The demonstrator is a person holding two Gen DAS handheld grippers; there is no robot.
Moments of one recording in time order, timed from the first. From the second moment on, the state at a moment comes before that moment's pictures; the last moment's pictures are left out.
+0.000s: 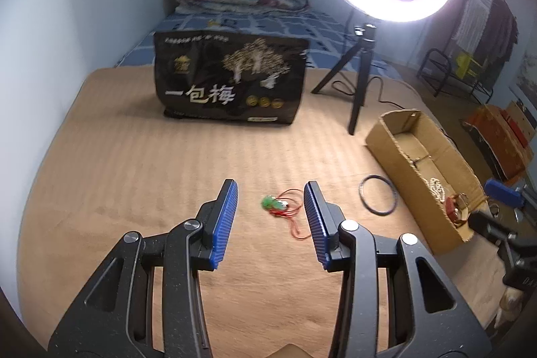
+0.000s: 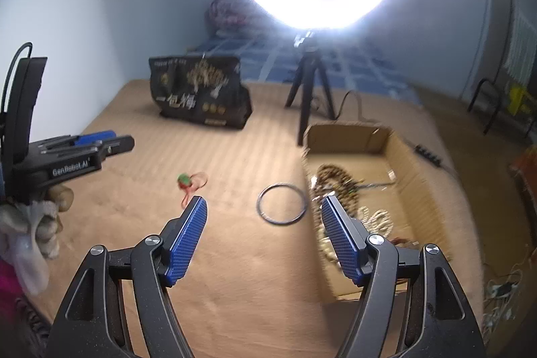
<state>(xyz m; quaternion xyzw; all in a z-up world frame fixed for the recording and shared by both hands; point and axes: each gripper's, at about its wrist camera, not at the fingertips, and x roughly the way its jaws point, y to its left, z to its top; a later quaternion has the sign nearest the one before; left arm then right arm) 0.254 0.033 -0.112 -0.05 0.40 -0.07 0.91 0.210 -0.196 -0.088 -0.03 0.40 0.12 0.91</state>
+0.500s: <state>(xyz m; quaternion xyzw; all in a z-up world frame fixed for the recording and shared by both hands) 0.280 0.070 -0.134 -0.11 0.43 -0.07 0.90 0.266 -0.145 -0.165 -0.08 0.48 0.13 0.86</state>
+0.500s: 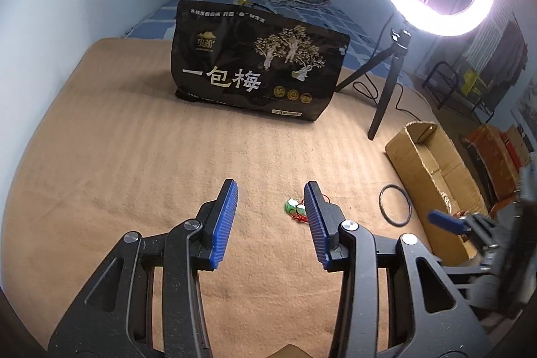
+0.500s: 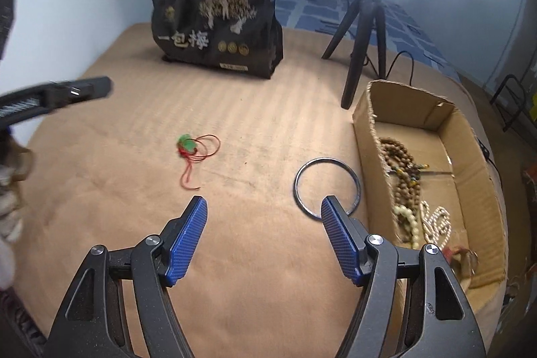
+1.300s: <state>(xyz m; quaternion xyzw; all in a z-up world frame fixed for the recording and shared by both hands) 0.290 0.076 -0.154 -0.11 0.45 -0.07 0.88 0.315 -0.145 -0.225 -0.08 0.53 0.11 0.84</state>
